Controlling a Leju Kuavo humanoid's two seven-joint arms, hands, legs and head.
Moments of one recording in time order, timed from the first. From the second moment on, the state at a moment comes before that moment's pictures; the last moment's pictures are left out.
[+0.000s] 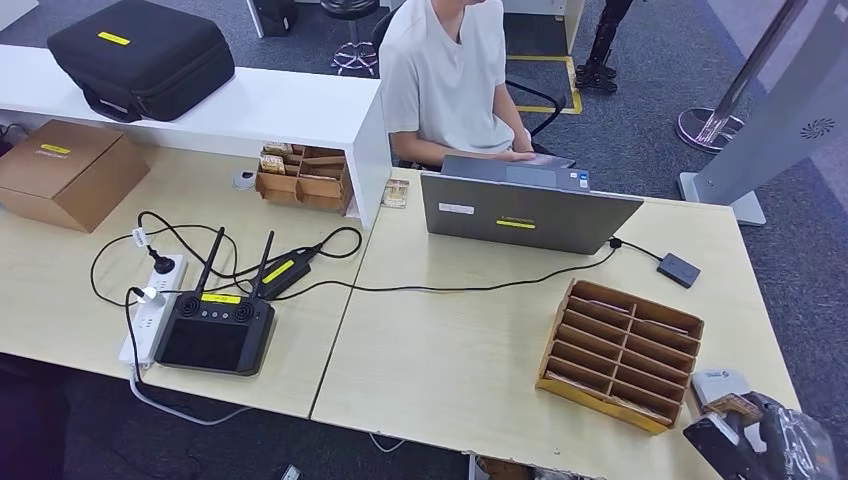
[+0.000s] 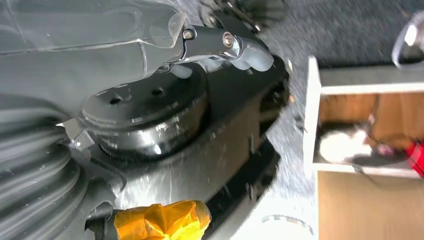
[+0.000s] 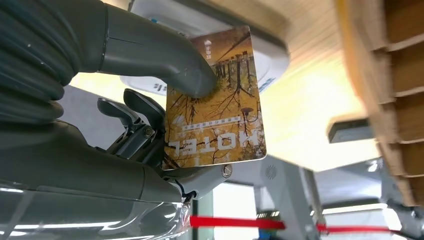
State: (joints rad) left arm -0.08 -0.16 1.40 -0.20 -1.03 -0.47 -0.15; right arm -0.02 -0.31 -0.08 -1.21 1.01 -0.30 -0.26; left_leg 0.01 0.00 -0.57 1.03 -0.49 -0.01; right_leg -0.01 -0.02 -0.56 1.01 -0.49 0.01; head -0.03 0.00
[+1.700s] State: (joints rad) left arm -0.12 -0.19 1.35 -0.20 -1.13 -0.43 -0.09; right arm -1.06 -0.25 0.51 -0.84 1.27 -0.31 -0.03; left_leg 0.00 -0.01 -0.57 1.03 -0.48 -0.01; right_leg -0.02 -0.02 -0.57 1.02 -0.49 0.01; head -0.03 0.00
